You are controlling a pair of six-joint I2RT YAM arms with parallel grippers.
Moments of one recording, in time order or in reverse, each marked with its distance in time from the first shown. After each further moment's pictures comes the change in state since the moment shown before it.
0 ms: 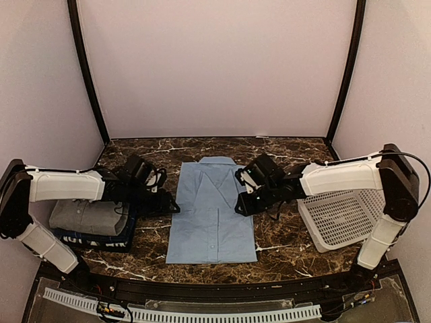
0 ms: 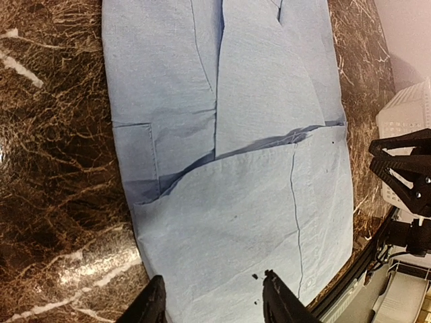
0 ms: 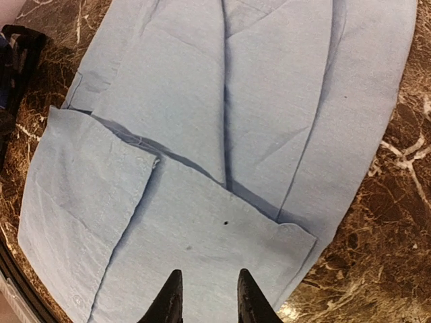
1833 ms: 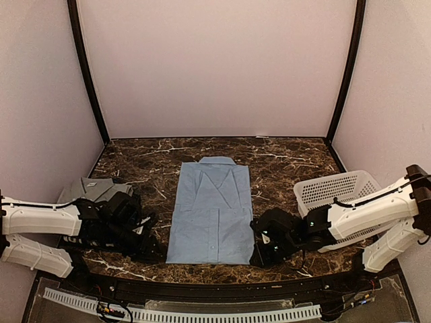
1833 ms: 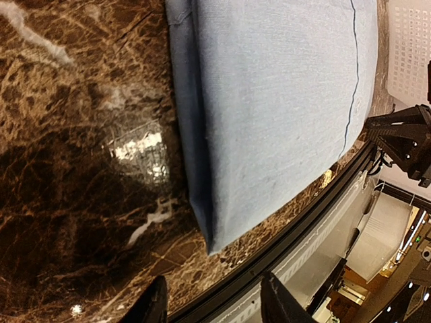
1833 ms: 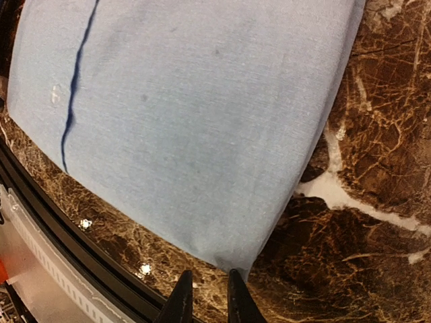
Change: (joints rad) left arm -0.140 -0.329 -0.378 -0.078 0.222 -0.158; right arm 0.348 -0.291 -0.405 0.018 -0.003 0.458
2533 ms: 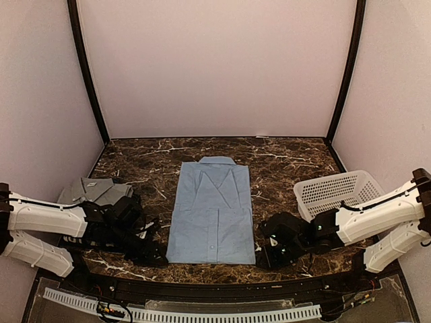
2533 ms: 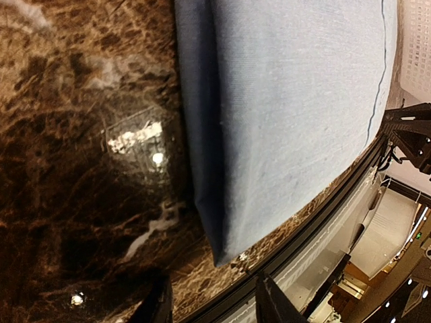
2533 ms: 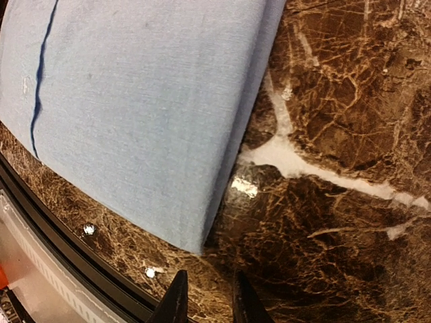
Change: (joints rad) left arm -0.037 0.065 -0.018 0.053 0.003 -0.023; right arm 0.001 -0.060 -0.081 0.005 0.017 0.043
